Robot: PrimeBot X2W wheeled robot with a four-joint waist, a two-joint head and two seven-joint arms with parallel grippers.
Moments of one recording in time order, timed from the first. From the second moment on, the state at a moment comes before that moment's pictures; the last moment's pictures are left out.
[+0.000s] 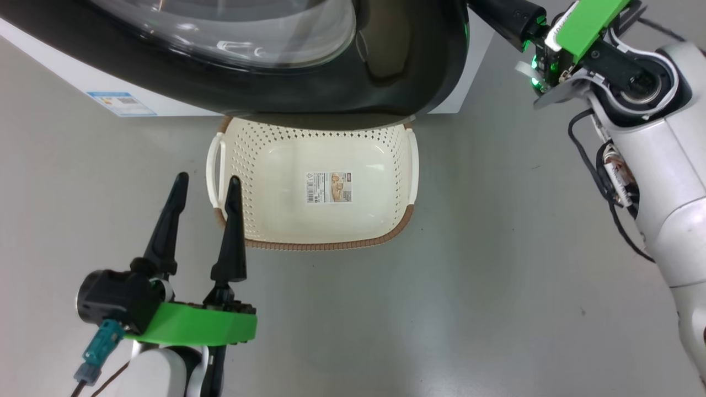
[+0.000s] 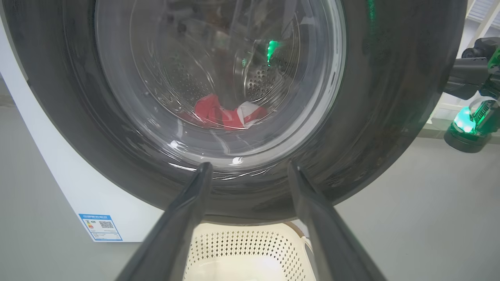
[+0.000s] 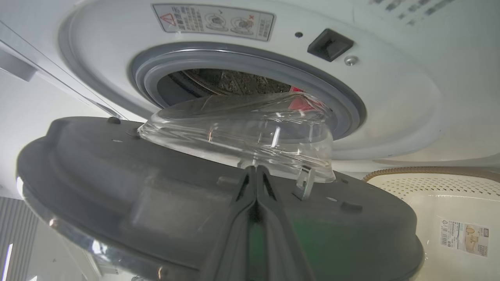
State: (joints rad) left arm -0.29 0.03 -0.12 0.07 -0.27 -0.02 -0.25; right arm -1.10 -0.19 0.36 0.65 1.68 0.12 0.53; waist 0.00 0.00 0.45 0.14
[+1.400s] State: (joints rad) left arm -0.17 0.03 -0.10 0.13 -0.28 -0.01 -0.25; right arm -0.77 -0.15 0.43 0.51 1.64 0.12 0.82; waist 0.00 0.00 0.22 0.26
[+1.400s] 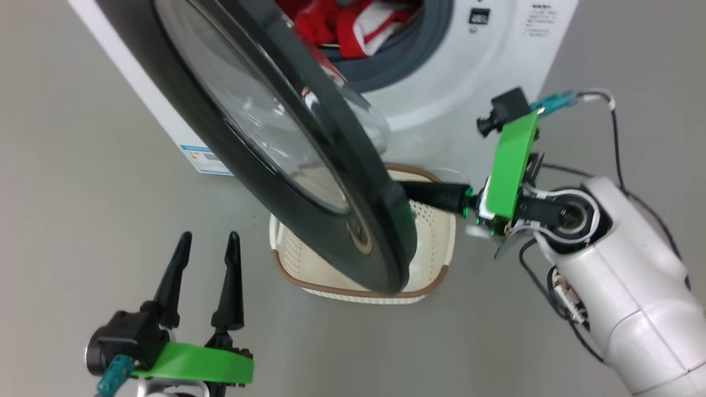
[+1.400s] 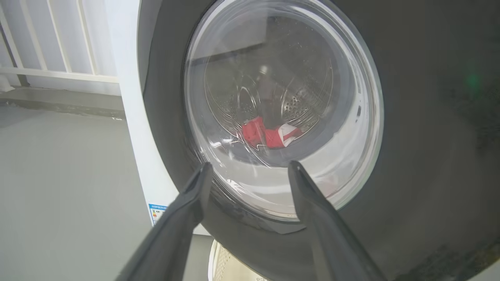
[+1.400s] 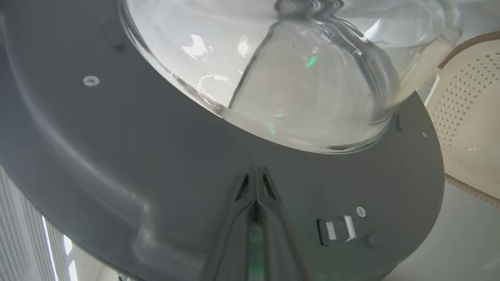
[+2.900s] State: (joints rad) left arm -0.10 0.04 -0.07 0.17 -0.28 -0.03 -0.25; right arm -0.68 -0.08 0.60 0.55 1.68 0.12 0.77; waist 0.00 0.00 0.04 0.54
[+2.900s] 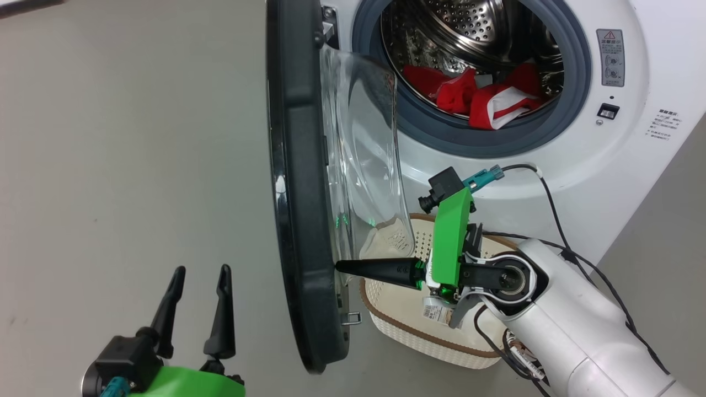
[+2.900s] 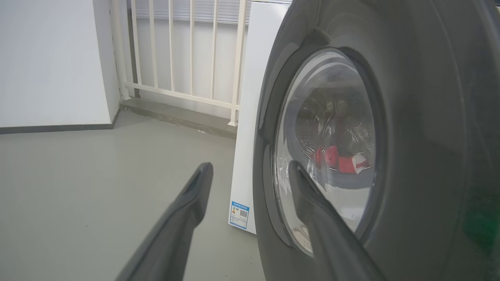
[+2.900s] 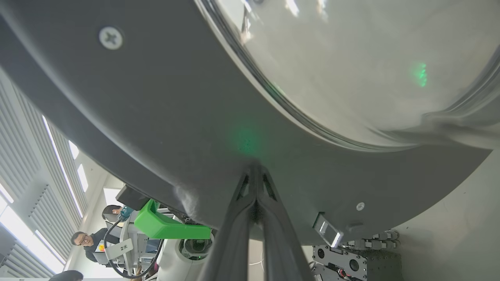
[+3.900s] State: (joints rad) left arm -0.08 0.04 -0.05 0.21 -0.27 -0.03 -0.25; right arm -0.55 -0.23 0.71 0.43 1.24 0.12 0.10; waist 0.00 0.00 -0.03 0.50
